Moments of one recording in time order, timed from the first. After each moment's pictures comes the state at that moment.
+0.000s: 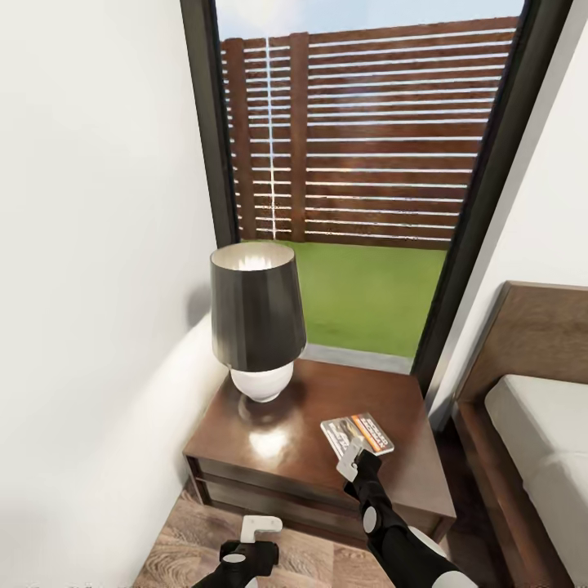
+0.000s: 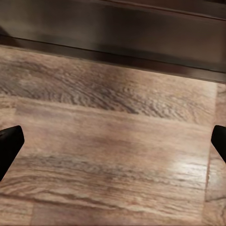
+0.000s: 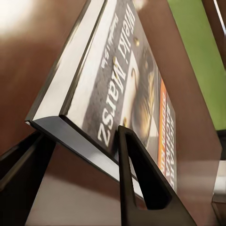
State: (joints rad) left arm -0.46 -0.16 -0.68 -0.37 0.60 0.10 0.35; right arm -0.49 0.05 0.37 -0.56 0.73 0.09 -0.24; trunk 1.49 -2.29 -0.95
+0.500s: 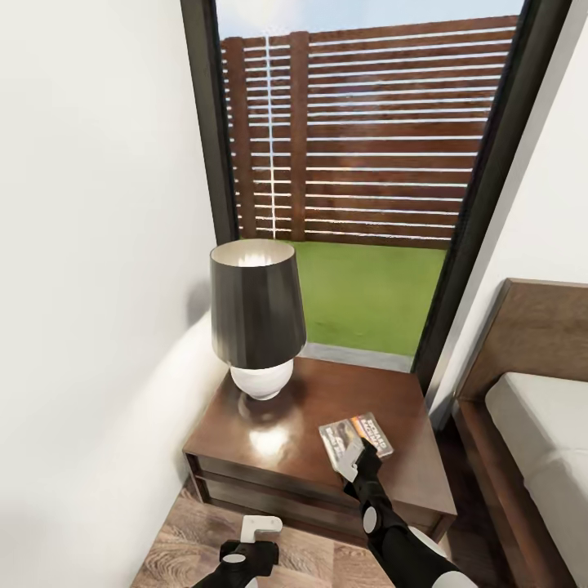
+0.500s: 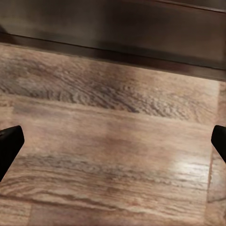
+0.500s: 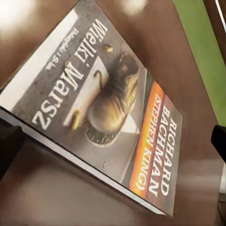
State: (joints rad) left arm -0.46 -0.16 -0.68 -0.37 0.60 0.10 0.35; right arm -0.49 0.05 0.37 -0.56 0.73 0.09 -0.24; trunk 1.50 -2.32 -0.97
